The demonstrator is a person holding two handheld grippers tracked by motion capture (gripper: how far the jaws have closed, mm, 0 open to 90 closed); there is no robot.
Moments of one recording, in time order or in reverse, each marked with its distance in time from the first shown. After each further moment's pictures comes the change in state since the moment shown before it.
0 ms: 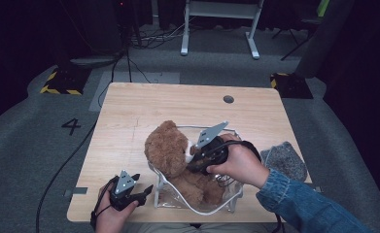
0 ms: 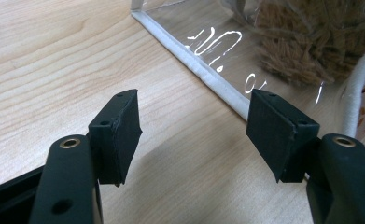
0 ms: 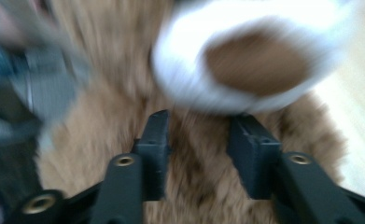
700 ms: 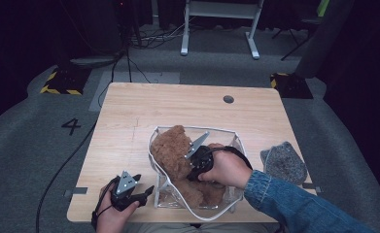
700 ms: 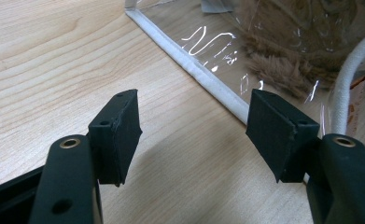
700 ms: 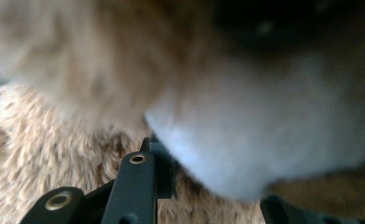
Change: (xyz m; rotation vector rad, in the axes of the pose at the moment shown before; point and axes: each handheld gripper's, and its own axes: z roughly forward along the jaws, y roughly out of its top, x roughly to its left) left arm -0.002 0.001 0.002 0.001 -0.007 -0.001; right arm -0.005 -0.013 0.051 0.146 0.000 0.019
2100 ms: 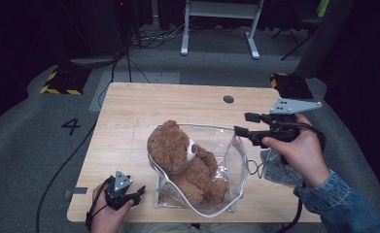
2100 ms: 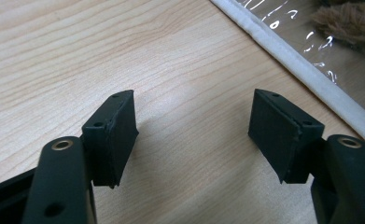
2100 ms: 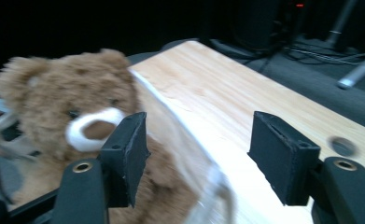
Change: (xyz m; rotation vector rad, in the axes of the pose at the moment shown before) left arm 0.015 -0.006 -0.005 0.122 0.112 -0.039; right arm -0.026 -0.064 -0.185 -0.592 -0.316 0.263
